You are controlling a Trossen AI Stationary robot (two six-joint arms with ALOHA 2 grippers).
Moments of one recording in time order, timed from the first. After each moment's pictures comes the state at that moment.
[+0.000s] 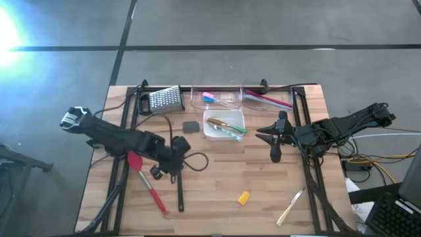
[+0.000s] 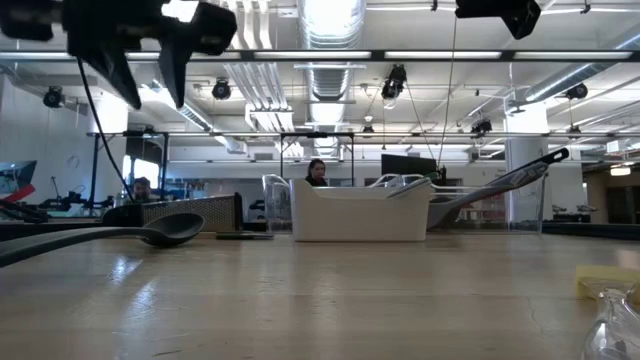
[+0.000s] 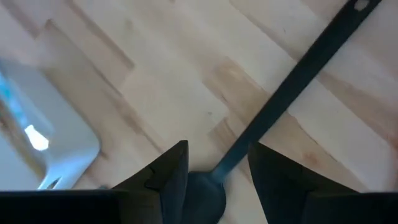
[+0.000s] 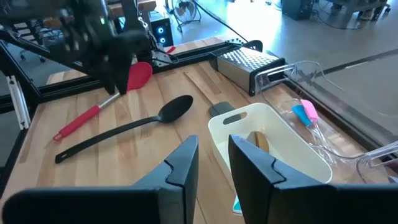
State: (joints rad) left arm -0.31 1.34 1.11 -0.89 -0.09 0.54; right arm 0.34 0.86 0.83 -0.40 0.58 0.39
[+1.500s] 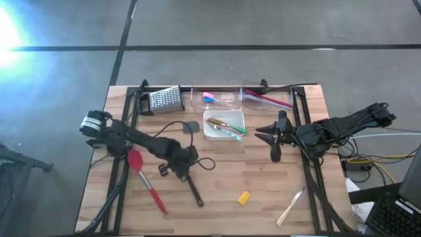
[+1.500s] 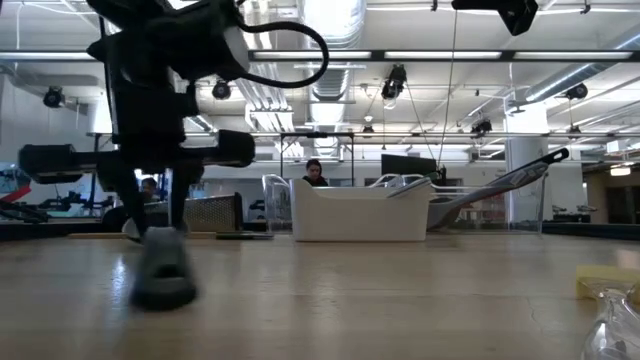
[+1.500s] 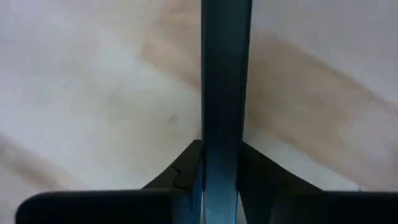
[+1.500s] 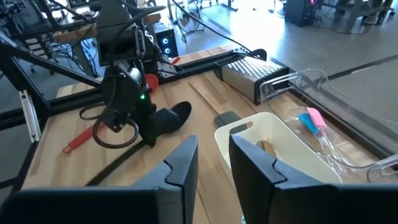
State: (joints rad) left arm -0.18 1.62 0.86 -0.52 0.03 0.89; right arm 0.34 0.86 0.83 -0.35 0.57 0.39
